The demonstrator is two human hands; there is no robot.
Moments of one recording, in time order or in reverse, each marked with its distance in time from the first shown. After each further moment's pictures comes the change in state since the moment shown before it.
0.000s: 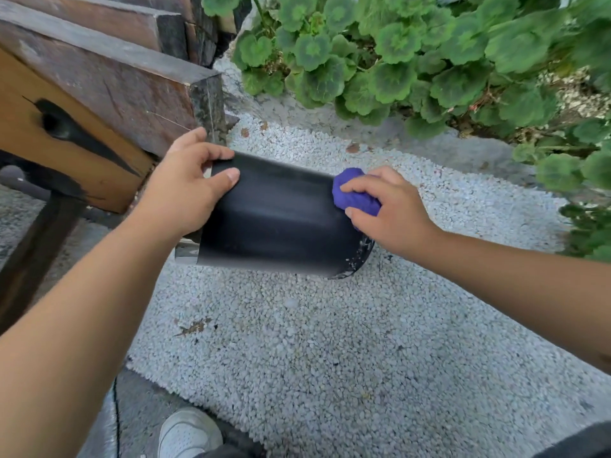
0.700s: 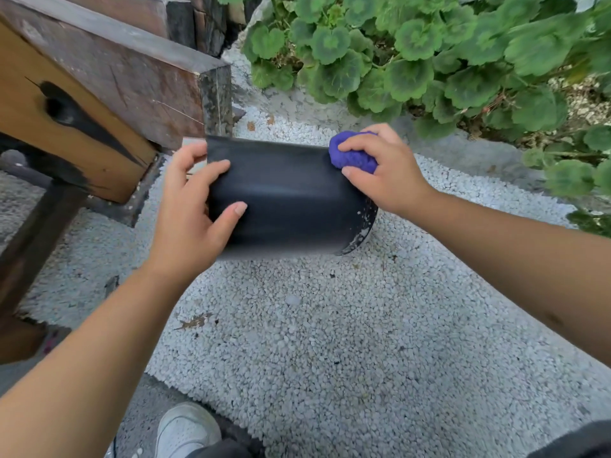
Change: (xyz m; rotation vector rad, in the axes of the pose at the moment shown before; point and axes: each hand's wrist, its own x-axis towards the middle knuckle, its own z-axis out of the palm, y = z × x) left_hand -0.048 -0.032 0.012 0.083 0.173 0.350; right_hand 0.060 0.003 0.008 0.006 0.005 -0.102
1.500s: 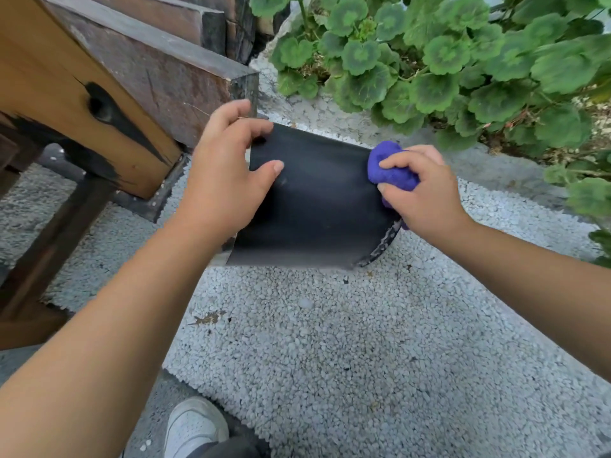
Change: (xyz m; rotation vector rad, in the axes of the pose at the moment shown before) left_hand 0.048 0.036 -0.020 -0.027 0.053 -0.138; right_hand -0.027 -0.020 -0.006 0.127 0.176 0.134
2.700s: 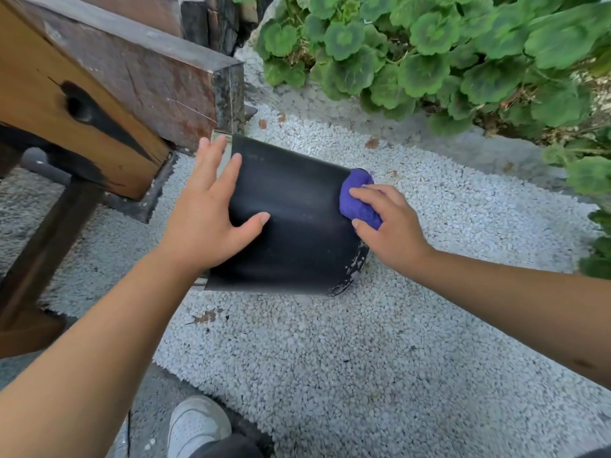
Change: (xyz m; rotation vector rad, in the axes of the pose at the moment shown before) left_hand -0.041 -0.053 0.022 0.270 -0.230 0.136; right_hand -0.052 0.041 0.034 -0.105 -0.181 0.039
